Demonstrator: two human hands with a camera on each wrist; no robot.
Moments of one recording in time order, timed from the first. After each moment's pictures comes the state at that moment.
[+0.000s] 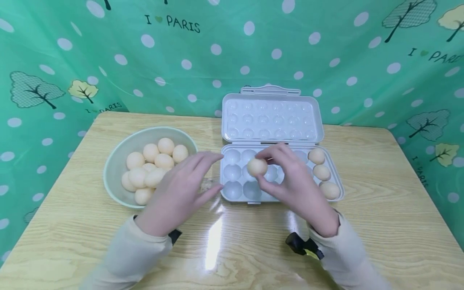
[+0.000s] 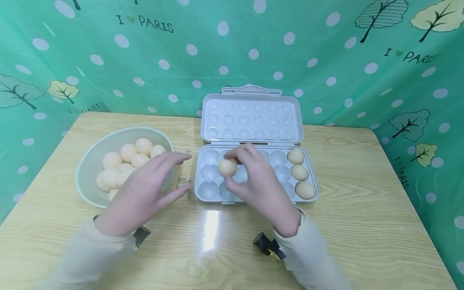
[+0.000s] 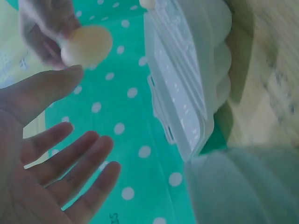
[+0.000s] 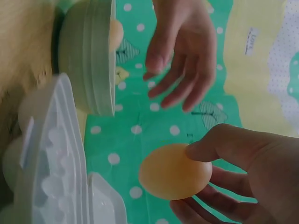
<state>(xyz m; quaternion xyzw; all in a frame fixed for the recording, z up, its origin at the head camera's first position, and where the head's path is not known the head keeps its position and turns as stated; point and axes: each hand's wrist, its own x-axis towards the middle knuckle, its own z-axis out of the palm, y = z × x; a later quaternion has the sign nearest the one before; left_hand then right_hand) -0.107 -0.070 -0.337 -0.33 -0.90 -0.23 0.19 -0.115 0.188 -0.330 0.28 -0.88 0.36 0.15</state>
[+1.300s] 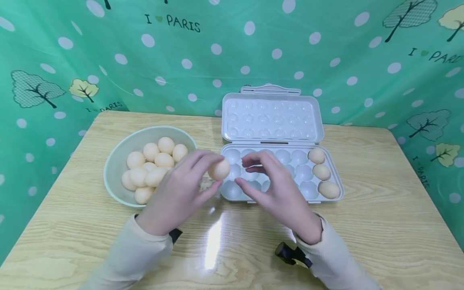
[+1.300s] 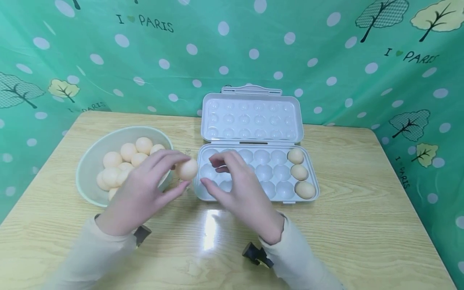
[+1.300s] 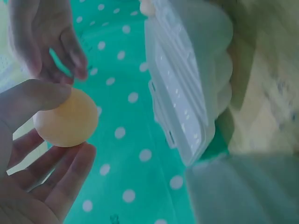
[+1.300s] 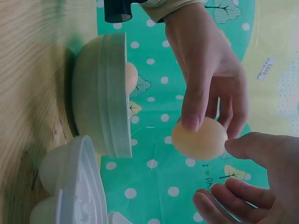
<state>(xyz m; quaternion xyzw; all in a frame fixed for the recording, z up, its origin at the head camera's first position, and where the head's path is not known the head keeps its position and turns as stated) -0.106 -0.065 -0.337 -0.35 -0.86 -0.28 0.26 -0.102 0.158 -0.337 0.28 -0.84 0.46 0.13</state>
